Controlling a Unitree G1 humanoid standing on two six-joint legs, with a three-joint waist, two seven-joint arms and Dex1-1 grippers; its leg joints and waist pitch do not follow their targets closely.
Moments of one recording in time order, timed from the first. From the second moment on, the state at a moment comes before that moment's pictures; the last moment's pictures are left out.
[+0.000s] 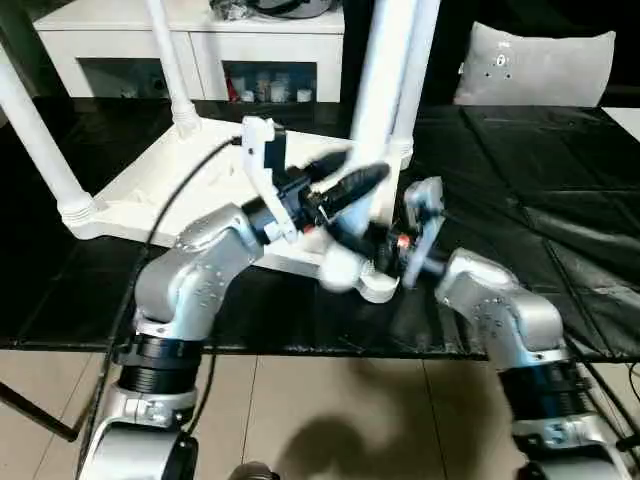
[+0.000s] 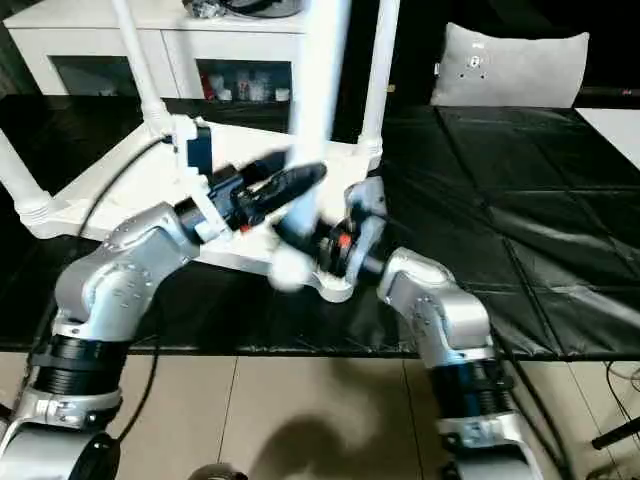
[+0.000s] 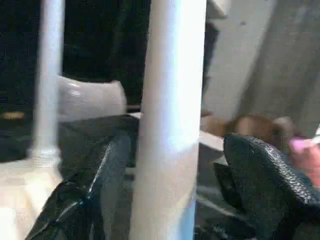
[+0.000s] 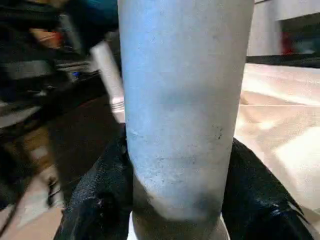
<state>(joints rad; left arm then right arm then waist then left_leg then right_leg) -0.59 0.13 -0.03 0.02 -0.49 0.45 -0.60 -0.48 -0.15 0.02 0.18 0.43 0.47 0.69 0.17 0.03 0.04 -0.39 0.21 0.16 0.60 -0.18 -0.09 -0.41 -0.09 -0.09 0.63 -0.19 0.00</state>
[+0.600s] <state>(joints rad) -0.59 0.00 -0.10 0.11 -0.27 0.30 -0.35 -0.48 -0.05 0.06 0.26 0.24 0.29 0.42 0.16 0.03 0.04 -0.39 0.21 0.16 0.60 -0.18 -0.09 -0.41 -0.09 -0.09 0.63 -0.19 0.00</state>
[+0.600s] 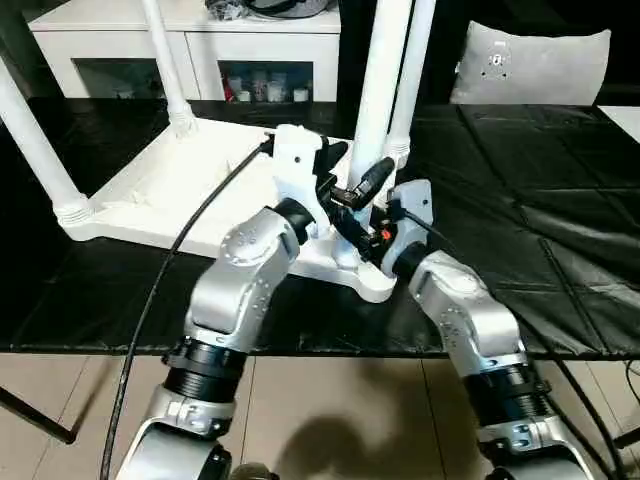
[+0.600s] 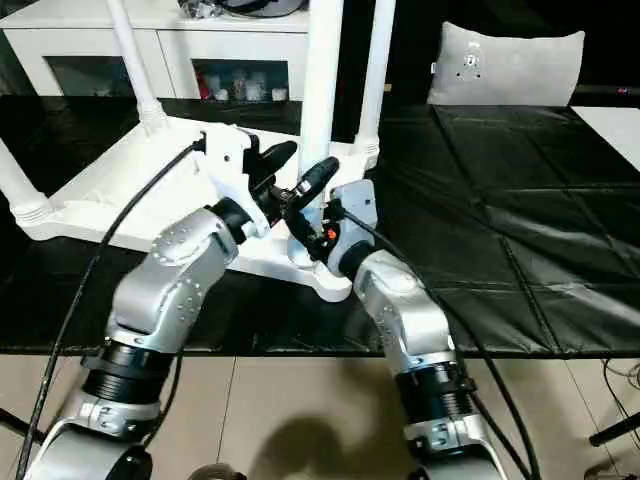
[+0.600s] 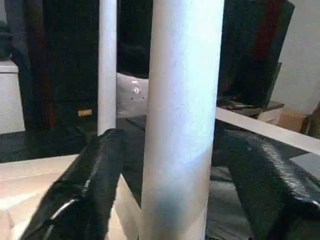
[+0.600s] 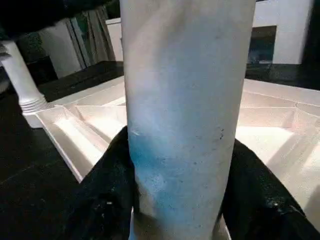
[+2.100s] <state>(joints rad) -0.65 0.00 -0.07 0.16 -0.30 0.26 -0.37 -0.48 -0.09 0.04 0.24 0.28 0.25 0.51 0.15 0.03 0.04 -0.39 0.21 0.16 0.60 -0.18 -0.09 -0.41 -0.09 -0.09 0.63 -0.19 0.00</state>
